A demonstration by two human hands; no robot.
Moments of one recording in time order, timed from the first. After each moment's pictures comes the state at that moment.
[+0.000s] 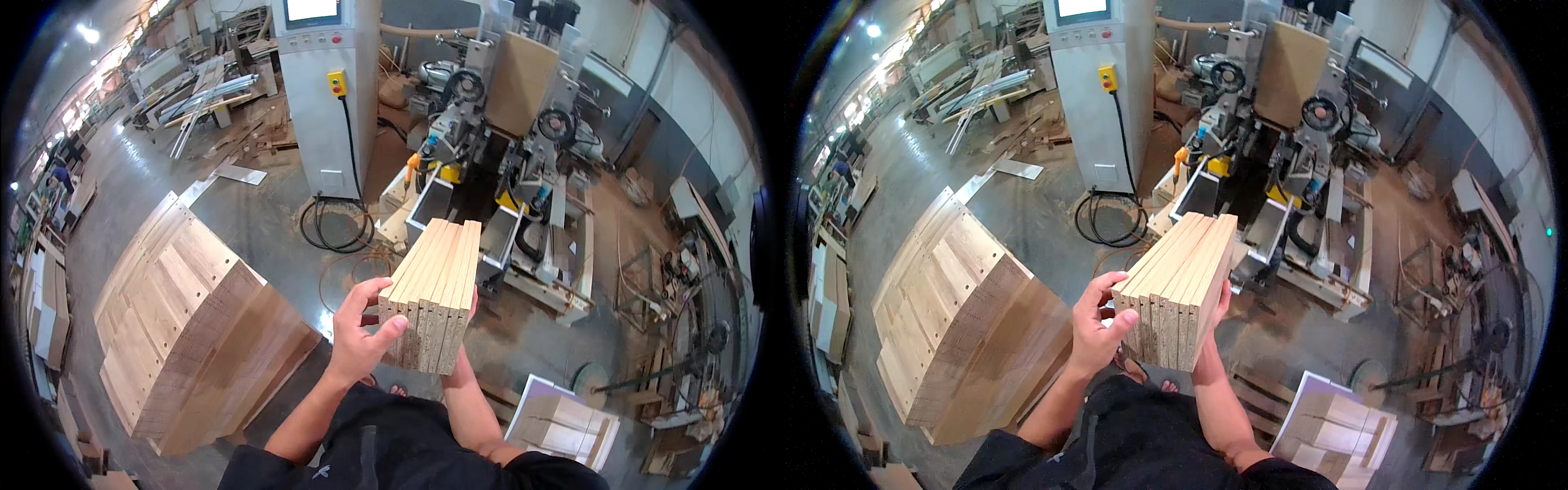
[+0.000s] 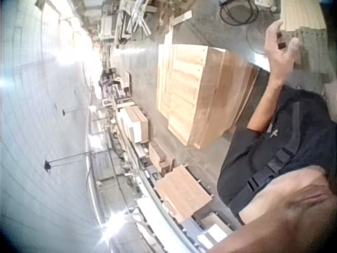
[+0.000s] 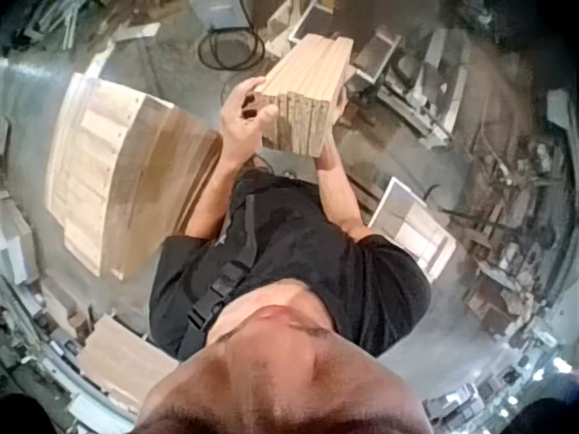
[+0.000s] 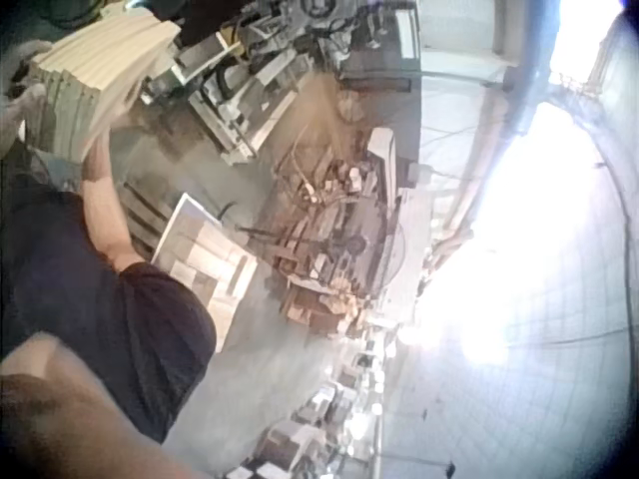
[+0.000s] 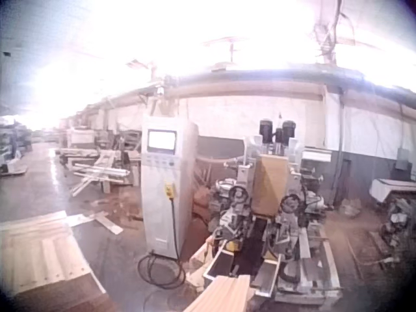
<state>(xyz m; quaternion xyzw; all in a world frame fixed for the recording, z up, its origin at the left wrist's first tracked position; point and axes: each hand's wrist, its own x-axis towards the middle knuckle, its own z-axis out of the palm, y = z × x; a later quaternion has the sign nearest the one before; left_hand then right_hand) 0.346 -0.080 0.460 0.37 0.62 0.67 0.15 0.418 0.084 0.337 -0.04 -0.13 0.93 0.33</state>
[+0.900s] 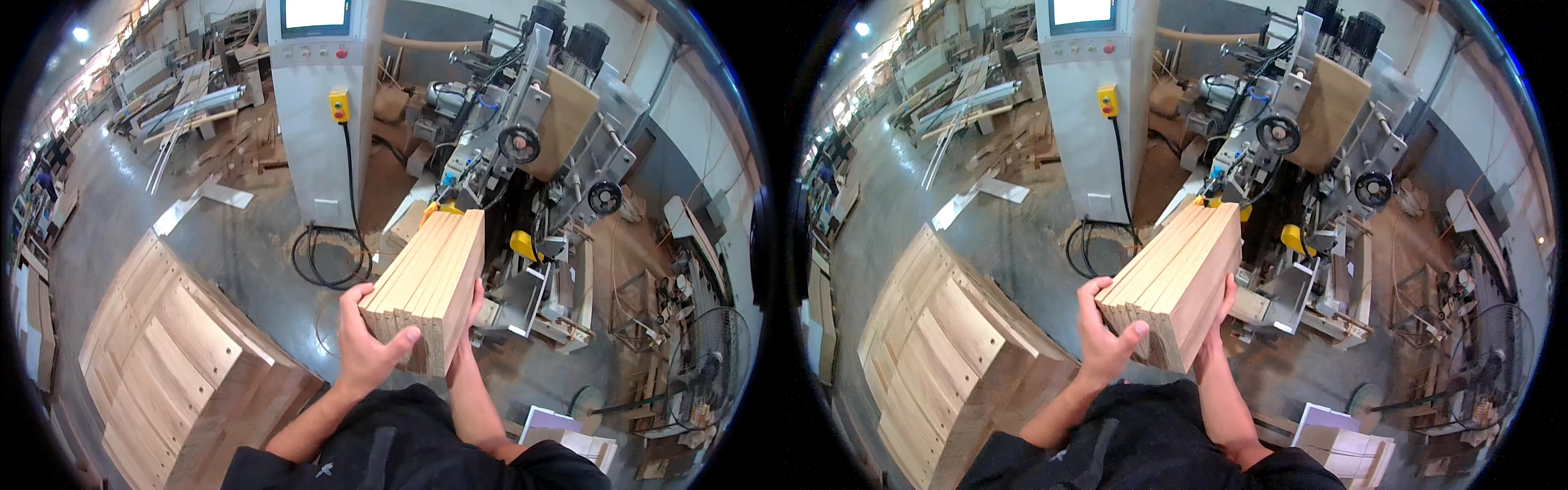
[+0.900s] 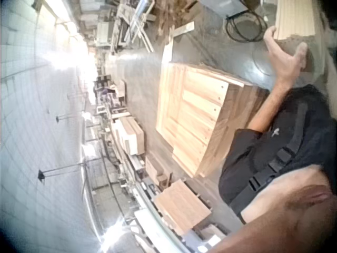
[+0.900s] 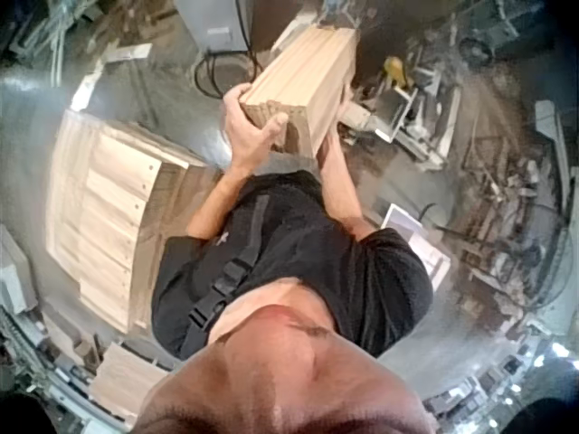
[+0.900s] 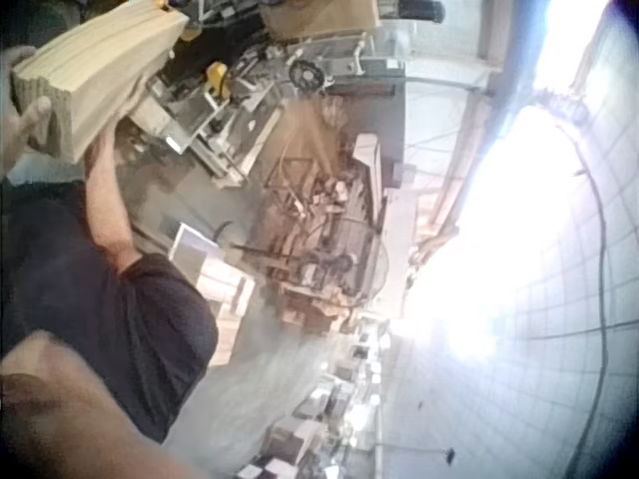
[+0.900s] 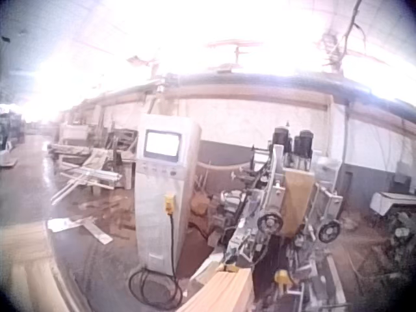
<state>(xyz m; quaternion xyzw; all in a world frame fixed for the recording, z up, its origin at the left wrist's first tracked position) 0.127 0.016 0.446 0.34 0.65 0.68 0.06 0.198 0.189 0.363 -0.15 -0.21 0.90 0.35</state>
